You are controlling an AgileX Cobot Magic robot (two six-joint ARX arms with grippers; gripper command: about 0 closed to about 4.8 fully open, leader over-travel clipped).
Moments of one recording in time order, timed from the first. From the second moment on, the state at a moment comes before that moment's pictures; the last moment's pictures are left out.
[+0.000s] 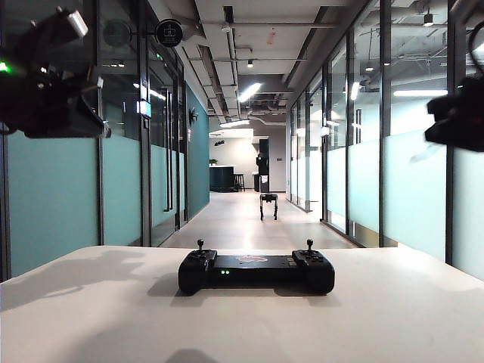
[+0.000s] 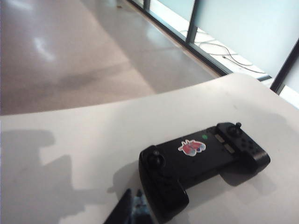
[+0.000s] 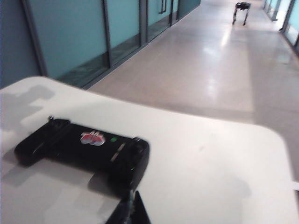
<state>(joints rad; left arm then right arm) -0.22 1.26 0.53 0.48 0.27 0.00 0.37 1.03 0.14 0.80 0.02 -0.03</state>
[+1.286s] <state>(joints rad) -0.24 1.56 0.71 0.49 0.35 0.00 0.43 1.74 0.48 0.91 0.02 0.05</state>
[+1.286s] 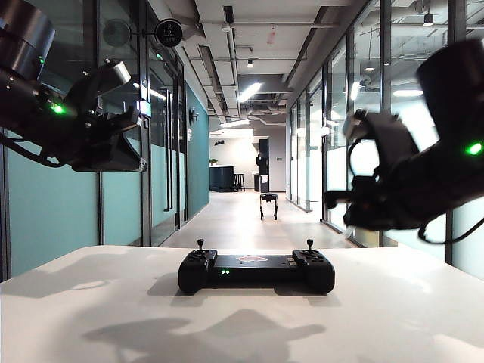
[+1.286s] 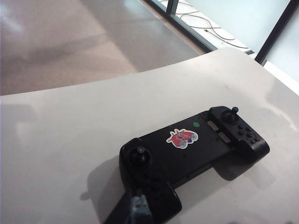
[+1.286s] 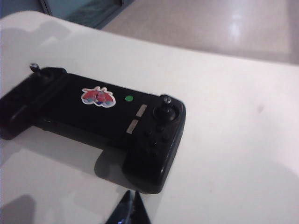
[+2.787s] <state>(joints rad) -0.24 1.56 0.71 0.50 0.36 0.00 0.44 2.06 0.78 0.80 0.07 0.14</state>
